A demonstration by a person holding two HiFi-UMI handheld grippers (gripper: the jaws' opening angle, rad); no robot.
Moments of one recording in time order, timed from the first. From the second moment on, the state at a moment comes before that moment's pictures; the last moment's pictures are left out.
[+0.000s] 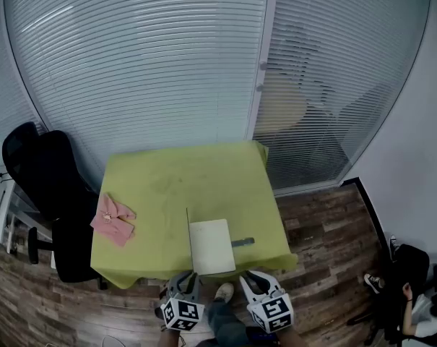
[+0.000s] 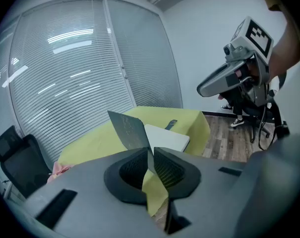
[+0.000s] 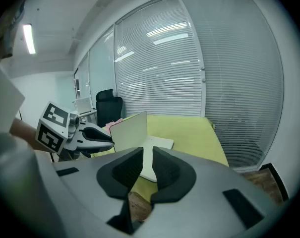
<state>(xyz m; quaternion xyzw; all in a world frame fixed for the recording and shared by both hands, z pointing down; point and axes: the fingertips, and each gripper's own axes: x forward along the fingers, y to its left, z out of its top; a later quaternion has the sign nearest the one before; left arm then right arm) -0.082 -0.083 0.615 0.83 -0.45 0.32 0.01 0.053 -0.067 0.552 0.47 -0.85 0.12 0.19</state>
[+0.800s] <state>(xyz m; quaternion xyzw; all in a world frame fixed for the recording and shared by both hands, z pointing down) -0.112 -0.082 0.619 0.82 -0.49 0.29 0.06 0.042 -0.073 0.561 0.46 -0.85 0.13 0.20</state>
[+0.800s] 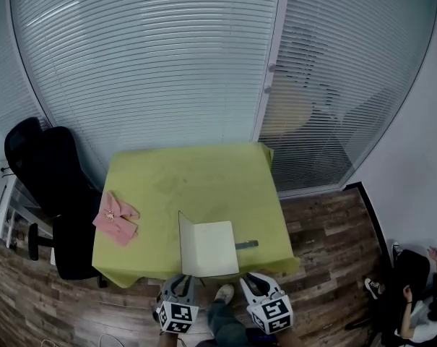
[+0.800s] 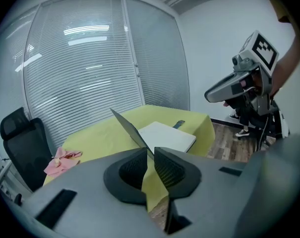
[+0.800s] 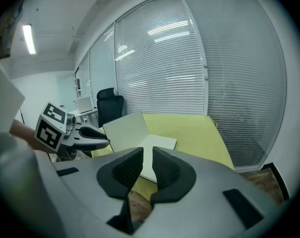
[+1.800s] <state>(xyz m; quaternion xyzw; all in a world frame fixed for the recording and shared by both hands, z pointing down) -0.147 -0.082 0.635 0.81 -0.53 0.20 0.17 0.045 -0.086 0.574 0.46 -0.85 0.15 0.20</state>
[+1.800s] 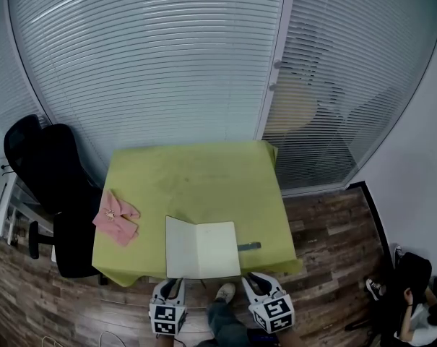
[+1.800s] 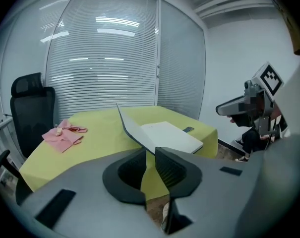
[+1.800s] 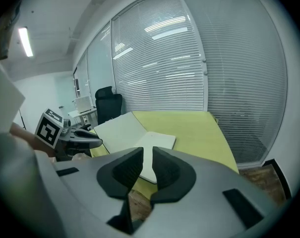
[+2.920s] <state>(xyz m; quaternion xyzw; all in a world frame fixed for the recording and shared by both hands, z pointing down) -0.179 -0.088 0.702 0.73 -0.56 0.09 0.37 0.044 -0.116 0.598 0.44 -0.85 0.17 0.22</state>
